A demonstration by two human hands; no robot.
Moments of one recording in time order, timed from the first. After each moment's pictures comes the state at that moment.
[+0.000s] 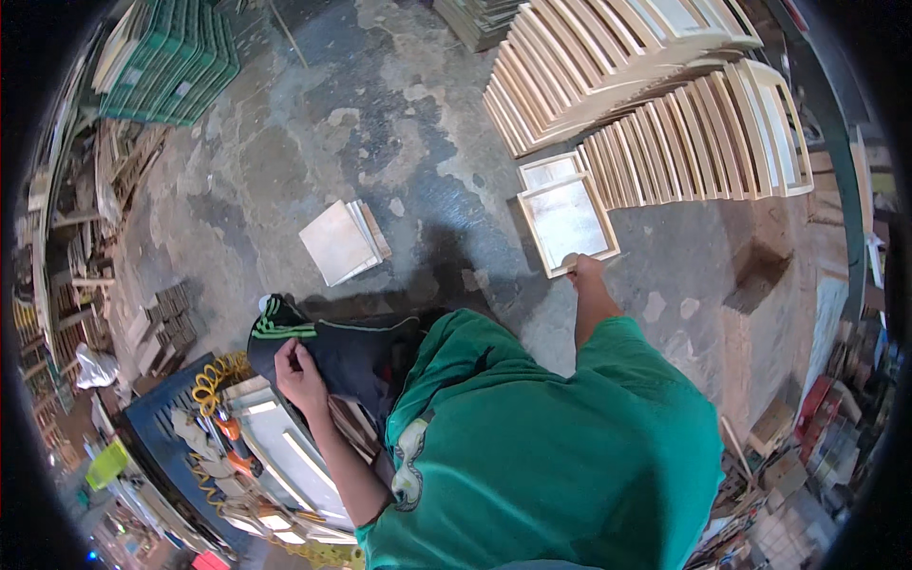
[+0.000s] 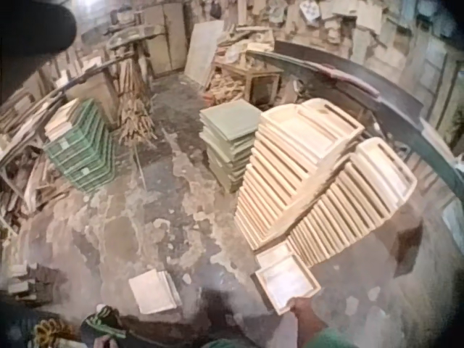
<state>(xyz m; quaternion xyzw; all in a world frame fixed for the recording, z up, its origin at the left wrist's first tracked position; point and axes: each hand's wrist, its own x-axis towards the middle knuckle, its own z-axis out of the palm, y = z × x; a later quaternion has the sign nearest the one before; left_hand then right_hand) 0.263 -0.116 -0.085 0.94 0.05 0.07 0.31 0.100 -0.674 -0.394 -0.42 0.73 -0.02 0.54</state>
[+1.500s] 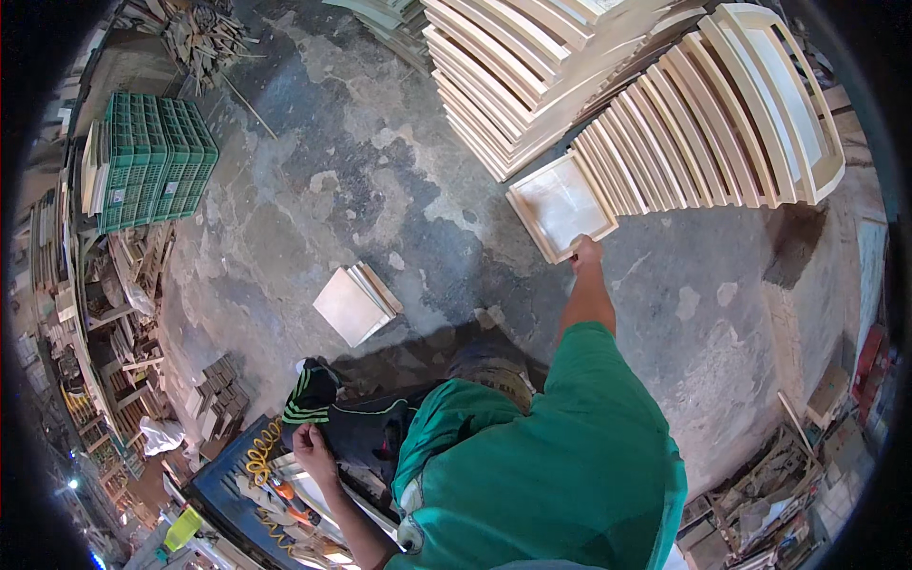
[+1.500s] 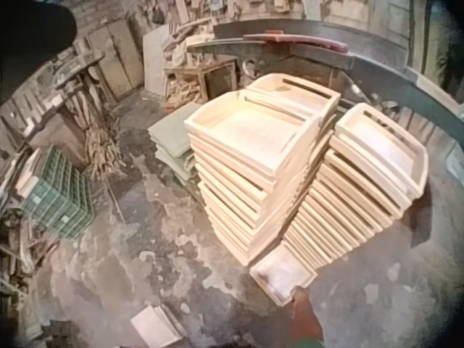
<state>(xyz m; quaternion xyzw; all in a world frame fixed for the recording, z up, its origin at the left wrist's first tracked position) 0.289 -0.098 -0.081 0.96 0.08 -0.04 0.28 0.177 -0.729 -0.488 -0.26 0.74 -0.15 0.59</state>
